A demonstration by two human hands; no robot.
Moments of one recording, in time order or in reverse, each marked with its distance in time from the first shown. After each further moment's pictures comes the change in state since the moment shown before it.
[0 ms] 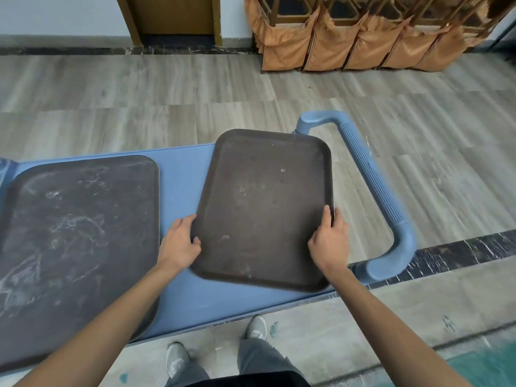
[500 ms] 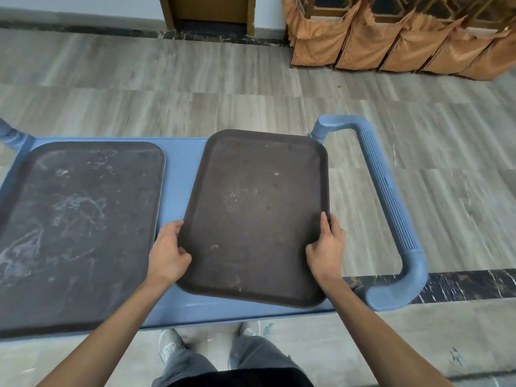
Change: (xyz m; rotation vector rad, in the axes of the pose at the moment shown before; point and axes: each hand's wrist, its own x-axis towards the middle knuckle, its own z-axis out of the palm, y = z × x) left_hand -0.032 0.016 0.013 -0.149 0.201 -0.153; right_hand 0.032 0.011 0.014 0.191 -0.038 -0.096
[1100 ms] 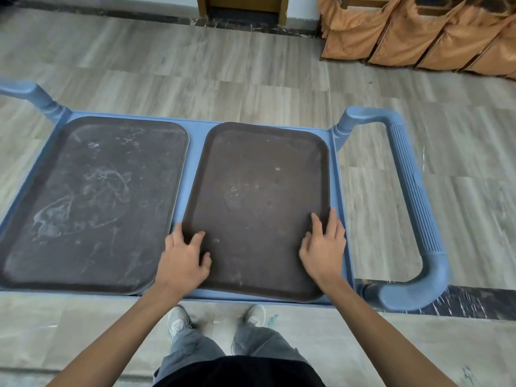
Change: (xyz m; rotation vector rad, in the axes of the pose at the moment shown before) left_hand -0.061 -0.004 0.000 0.431 -0.135 0.016; right_hand -0.020 -0.008 0.025 -0.204 -0.067 -0.218
